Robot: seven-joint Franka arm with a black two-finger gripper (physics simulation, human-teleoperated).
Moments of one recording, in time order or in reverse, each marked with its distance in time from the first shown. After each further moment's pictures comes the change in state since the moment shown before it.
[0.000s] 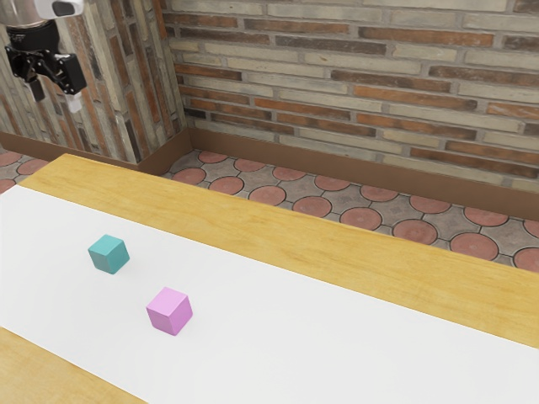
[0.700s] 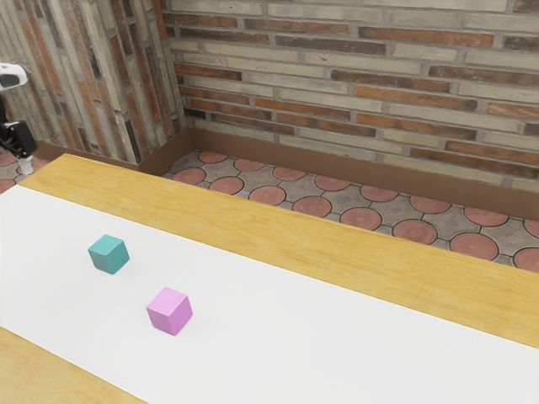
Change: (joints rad) arm 0.023 -0.127 0.266 -0.477 -0.018 0.252 -0.025
